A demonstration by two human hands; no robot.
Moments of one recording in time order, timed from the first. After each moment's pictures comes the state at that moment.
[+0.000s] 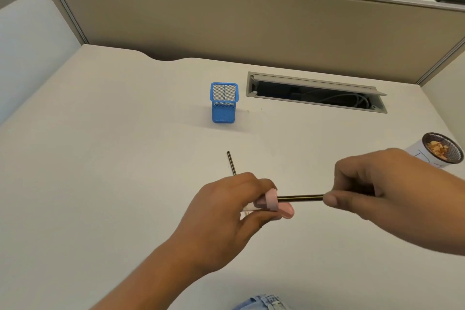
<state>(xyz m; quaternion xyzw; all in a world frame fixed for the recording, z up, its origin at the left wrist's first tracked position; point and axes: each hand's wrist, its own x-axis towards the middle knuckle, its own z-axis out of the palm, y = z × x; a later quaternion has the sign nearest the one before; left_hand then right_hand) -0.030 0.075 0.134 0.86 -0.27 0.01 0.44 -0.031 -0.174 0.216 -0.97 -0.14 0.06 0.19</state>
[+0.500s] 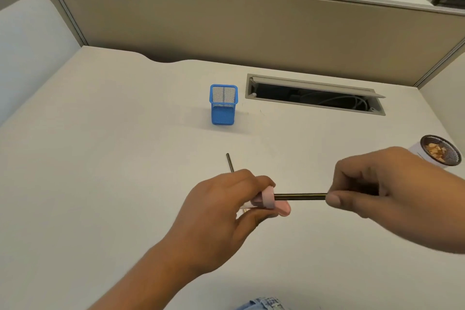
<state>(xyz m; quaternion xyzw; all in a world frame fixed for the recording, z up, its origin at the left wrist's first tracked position) -0.028 0.079 0.137 0.87 -0.28 0.06 0.41 -0.027 -0.168 0.226 -0.97 -0.13 0.09 0.21</state>
